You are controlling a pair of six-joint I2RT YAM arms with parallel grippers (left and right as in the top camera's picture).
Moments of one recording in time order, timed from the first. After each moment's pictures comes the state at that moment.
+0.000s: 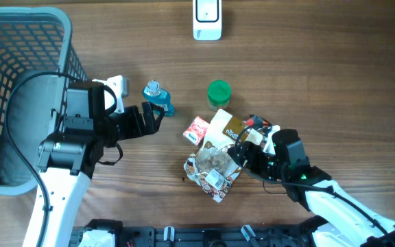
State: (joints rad) left arm -0.11 1.09 0.98 -0.81 0.37 -0.36; right arm 0.38 1.21 0.25 0.09 -0.45 0.88
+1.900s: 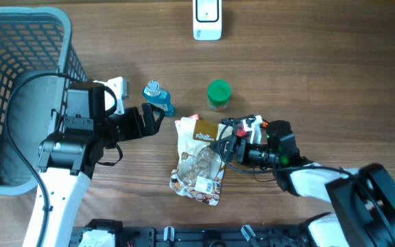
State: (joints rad) left arm -0.11 1.09 0.98 -0.83 0.37 -0.36; right arm 0.38 1.58 0.28 0.61 -0.74 0.84
